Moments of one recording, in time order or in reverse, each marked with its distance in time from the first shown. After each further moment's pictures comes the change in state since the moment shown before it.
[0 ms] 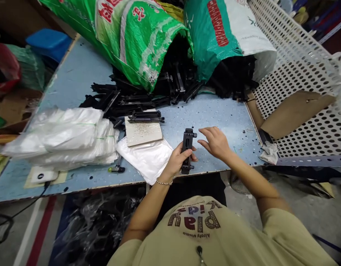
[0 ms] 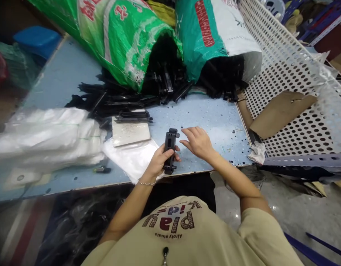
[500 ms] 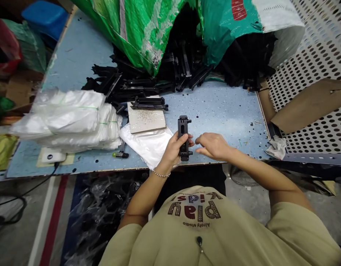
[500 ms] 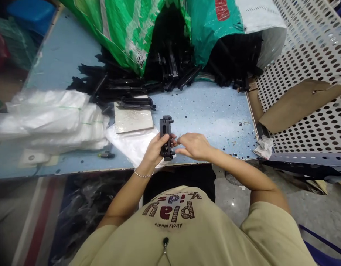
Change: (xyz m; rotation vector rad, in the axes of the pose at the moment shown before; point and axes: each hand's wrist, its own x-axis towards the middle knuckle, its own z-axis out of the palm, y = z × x) left_hand -0.002 0.006 -0.001 -0.121 0.213 -0.014; right_hand -0.004 -0.024 0.005 0.175 -0.428 -0.114
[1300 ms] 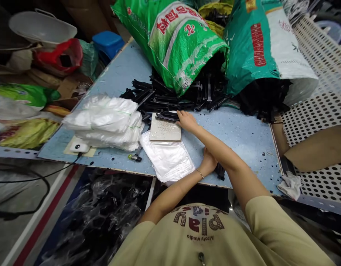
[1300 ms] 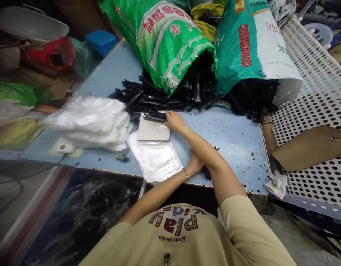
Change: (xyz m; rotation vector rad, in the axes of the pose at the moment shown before) left_hand 0.080 -0.094 0.046 0.360 0.218 0.351; right_hand 0.243 0.036 0.053 -0.104 -0.107 0.253
